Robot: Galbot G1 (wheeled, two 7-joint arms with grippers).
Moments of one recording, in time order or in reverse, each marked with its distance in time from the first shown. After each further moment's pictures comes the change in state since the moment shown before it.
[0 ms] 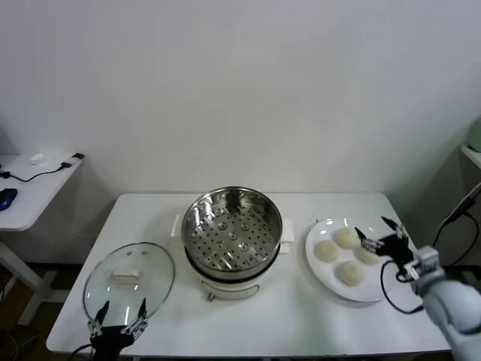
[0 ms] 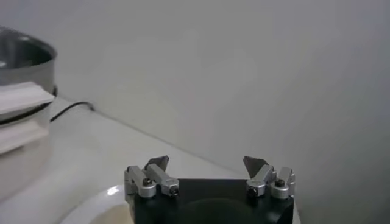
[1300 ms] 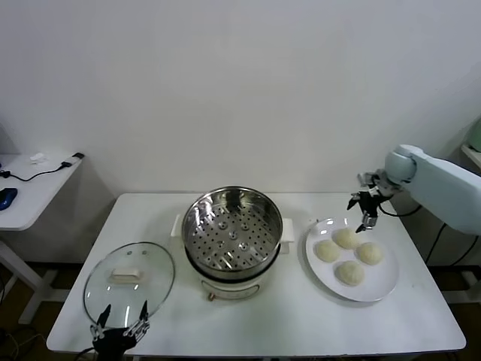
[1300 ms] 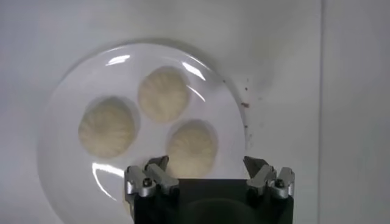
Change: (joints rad) left arm -0.009 -0.044 0.002 0.026 0.020 -0.002 0.001; right arm 1.237 0.227 -1.471 -0.791 -0.160 0.152 -0.698
